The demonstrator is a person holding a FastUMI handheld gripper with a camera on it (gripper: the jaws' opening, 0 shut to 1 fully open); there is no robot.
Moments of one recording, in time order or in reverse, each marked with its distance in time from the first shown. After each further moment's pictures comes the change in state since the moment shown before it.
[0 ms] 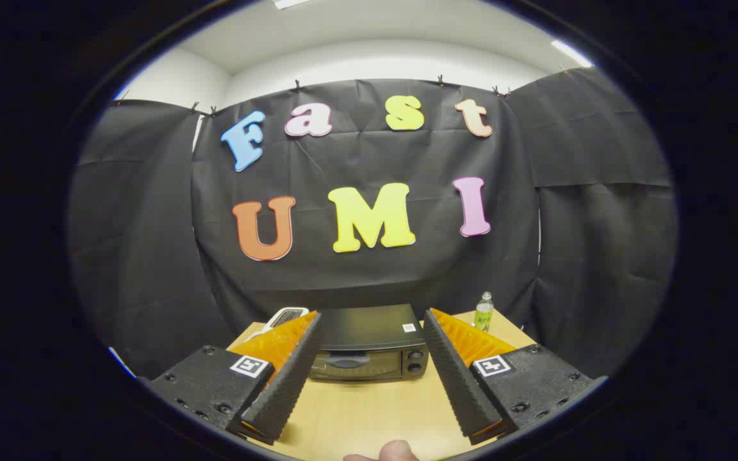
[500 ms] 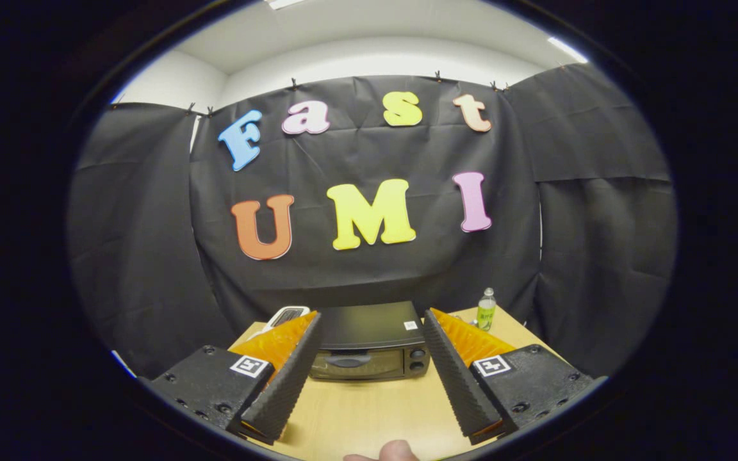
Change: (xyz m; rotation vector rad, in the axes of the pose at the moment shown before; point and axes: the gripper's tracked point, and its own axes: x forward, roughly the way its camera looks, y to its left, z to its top) arm 0.006 -0.001 -0.003 0.013 0.014 0.008
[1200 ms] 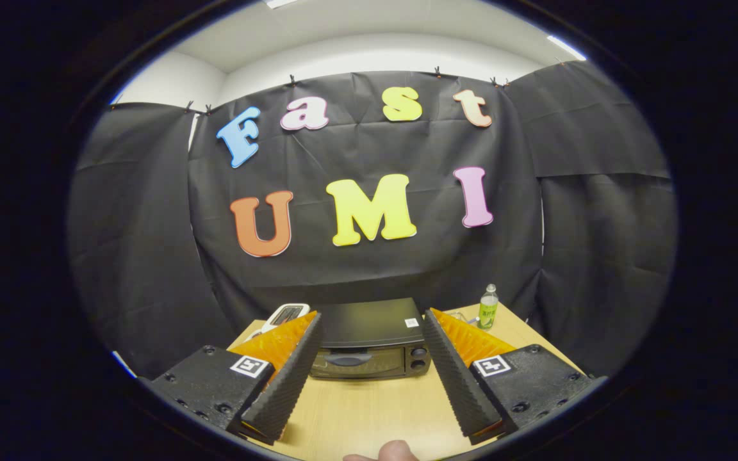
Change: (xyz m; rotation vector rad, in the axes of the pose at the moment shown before) arm 0.011 0.001 -0.010 0.006 0.024 0.006
